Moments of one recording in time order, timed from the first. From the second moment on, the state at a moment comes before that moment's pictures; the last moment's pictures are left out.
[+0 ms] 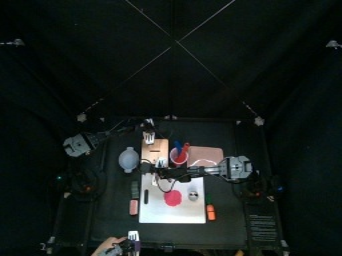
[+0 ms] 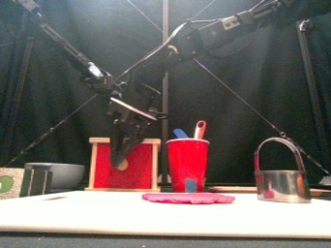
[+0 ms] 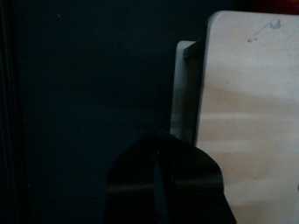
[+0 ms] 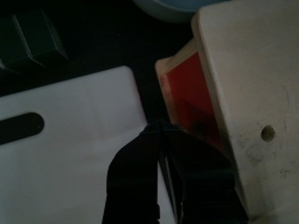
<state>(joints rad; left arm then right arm) 0.67 0.24 0.19 -0.23 0.84 0.74 -0.03 0.49 -0.08 -0.45 0.63 0.46</state>
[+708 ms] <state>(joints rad) 0.66 0.10 0.17 -0.36 0.72 0.74 0.12 0.33 -0.01 -0.46 0.66 0.47</state>
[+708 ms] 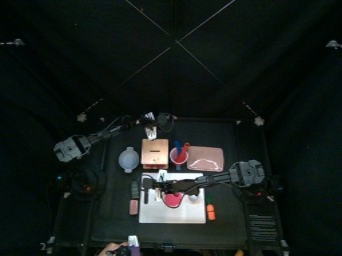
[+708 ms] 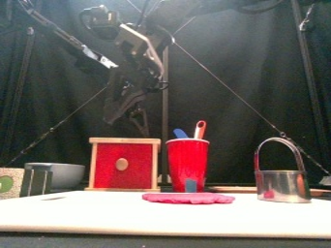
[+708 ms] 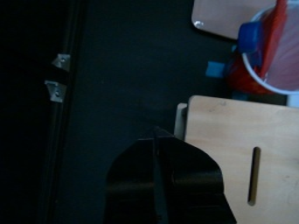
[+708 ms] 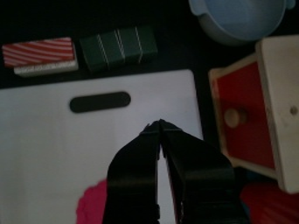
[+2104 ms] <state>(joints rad) -0.14 -0.09 0.74 -0.69 -0.58 0.74 0.24 -0.27 0.61 -0.15 0.80 0.47</state>
